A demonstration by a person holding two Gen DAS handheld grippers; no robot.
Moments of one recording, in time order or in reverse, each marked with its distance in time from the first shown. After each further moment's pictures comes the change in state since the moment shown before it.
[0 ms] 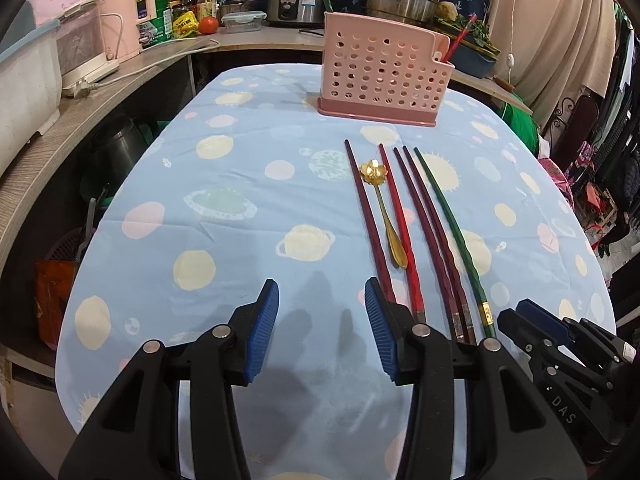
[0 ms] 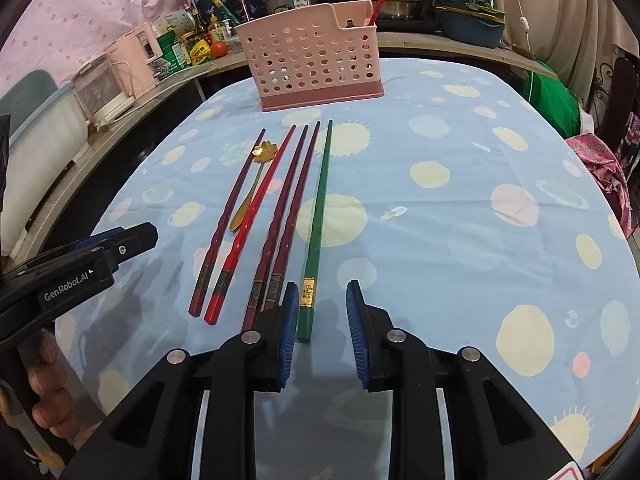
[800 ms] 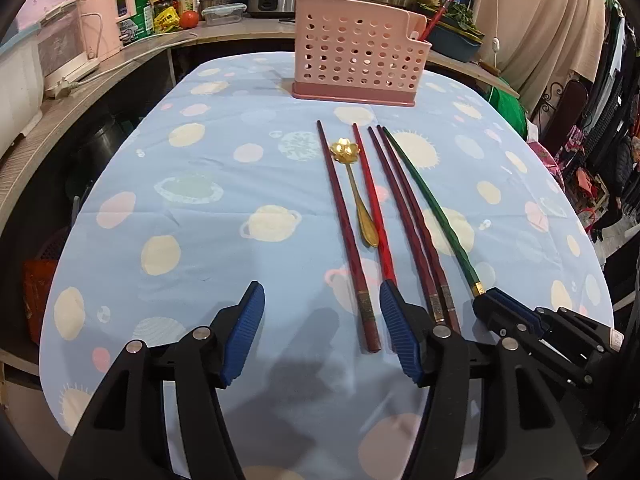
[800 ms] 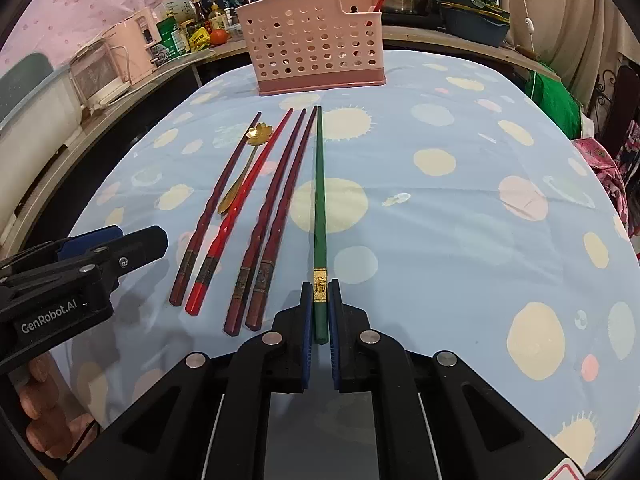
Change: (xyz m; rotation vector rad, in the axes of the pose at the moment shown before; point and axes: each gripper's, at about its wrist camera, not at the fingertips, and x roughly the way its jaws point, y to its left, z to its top) left arm 0.008 -0.022 -0.010 0.036 0.034 -0.037; right arm 0.012 -0.004 -0.007 -0.015 0.018 -0.030
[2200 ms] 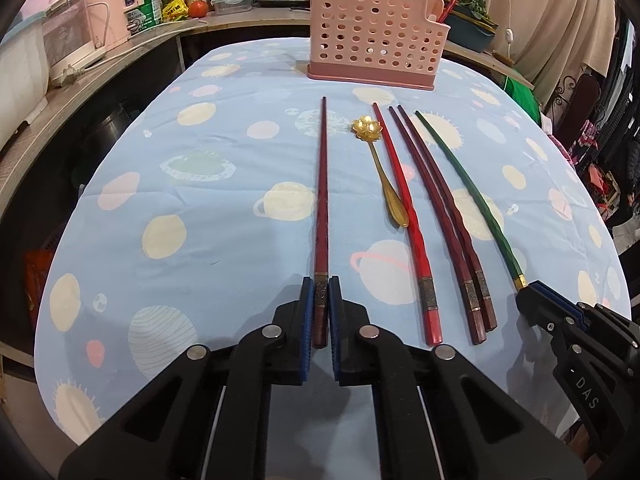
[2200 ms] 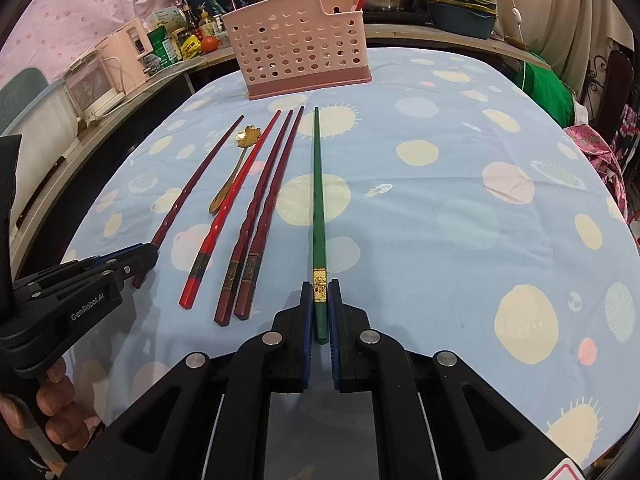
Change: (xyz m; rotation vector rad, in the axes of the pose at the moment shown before) left arm 0.018 0.012 -0.011 -0.011 0.025 0.049; right arm -0.006 -0.008 -0.006 0.035 -0.006 0.006
